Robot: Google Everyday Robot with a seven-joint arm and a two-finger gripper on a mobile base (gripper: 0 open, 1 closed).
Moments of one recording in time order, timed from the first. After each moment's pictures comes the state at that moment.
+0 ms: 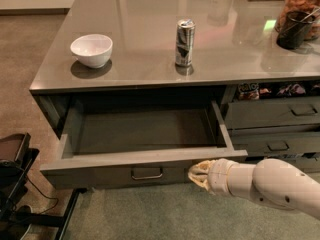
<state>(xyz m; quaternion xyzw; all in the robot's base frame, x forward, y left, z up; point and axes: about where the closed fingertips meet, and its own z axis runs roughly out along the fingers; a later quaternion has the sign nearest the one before) 0.452 -0.117 0.625 -0.59 0.70 0.07 0.40</state>
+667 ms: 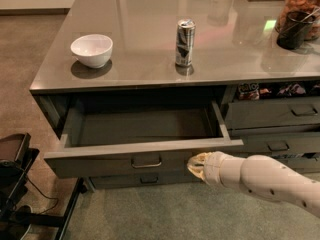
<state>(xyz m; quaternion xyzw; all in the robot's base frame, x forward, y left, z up) 0.494 -0.124 0.609 -0.59 0.70 0.01 0.41</state>
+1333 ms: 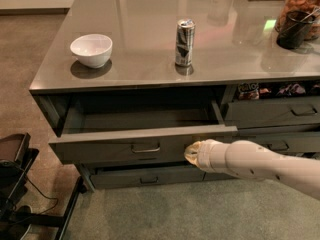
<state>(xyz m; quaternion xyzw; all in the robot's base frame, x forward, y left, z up) 0.548 -0.120 0.591 -0.60 0.70 -0.02 0.39</state>
